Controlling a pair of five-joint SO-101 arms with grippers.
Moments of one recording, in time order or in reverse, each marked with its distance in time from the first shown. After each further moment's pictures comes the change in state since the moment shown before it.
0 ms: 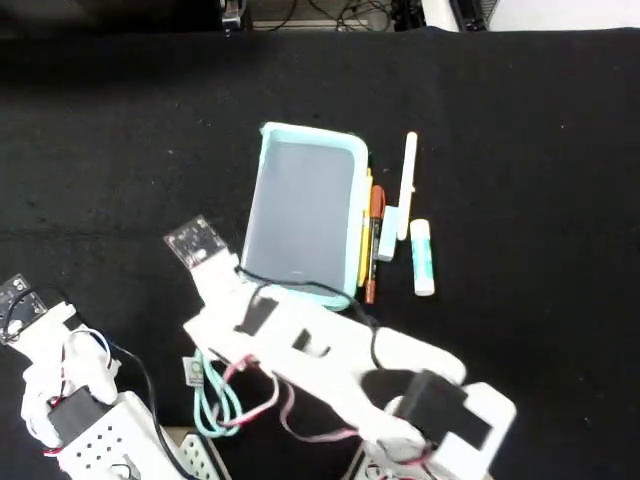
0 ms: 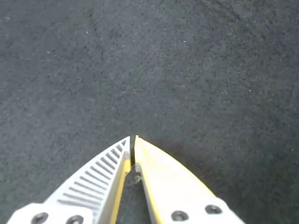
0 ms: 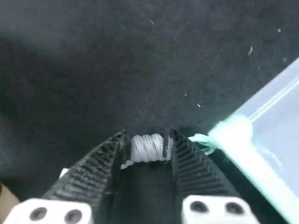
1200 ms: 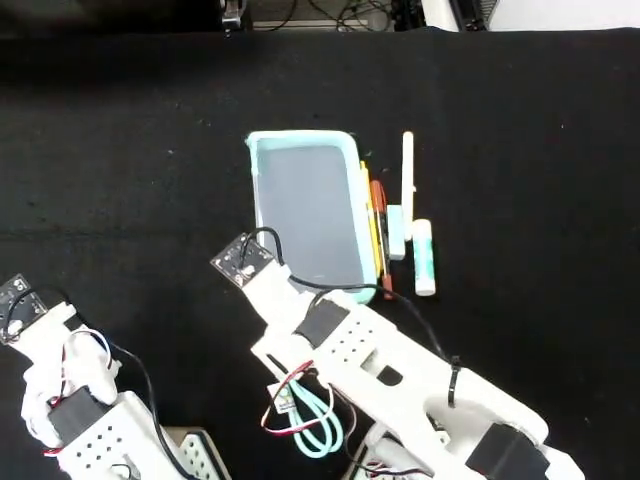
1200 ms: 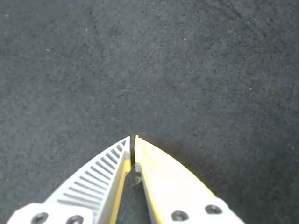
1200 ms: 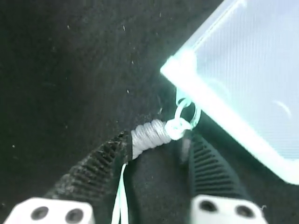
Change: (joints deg) left arm 0.0 0.0 0.0 0.4 0.0; right arm 6.8 -27.0 15.6 20.6 15.4
